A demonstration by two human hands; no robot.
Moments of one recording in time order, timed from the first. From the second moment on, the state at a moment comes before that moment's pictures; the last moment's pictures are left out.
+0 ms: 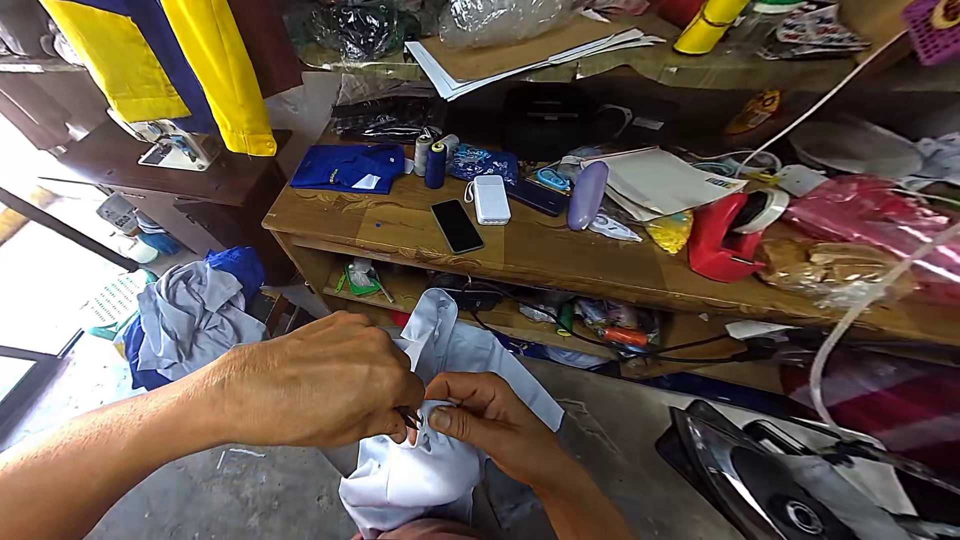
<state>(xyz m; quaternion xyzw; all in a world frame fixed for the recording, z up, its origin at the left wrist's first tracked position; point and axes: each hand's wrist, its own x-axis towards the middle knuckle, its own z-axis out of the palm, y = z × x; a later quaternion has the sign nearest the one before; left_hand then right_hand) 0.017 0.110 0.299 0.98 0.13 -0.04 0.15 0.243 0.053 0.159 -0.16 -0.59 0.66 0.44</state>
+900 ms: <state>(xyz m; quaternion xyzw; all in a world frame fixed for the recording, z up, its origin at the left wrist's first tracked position) 0.037 0.121 0.308 0.98 0.08 -0.11 0.17 0.238 0.053 0.160 -0.18 -0.58 0.67 0.42</state>
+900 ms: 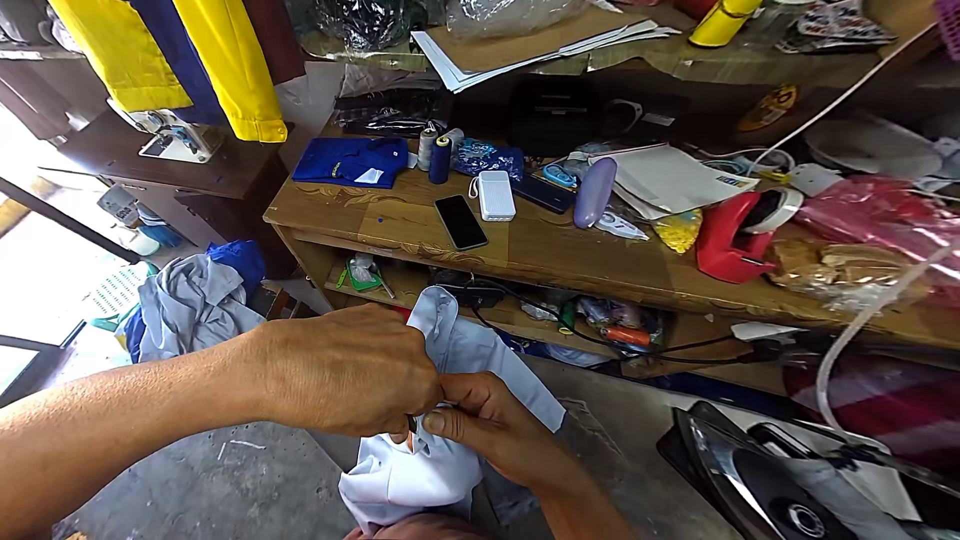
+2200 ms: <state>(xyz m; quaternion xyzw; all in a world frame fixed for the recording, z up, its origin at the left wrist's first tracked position) -0.025 0.154 0.233 0.84 0.30 0.21 0.41 0.280 0.037 0.149 -0.28 -0.65 0.57 0.42</state>
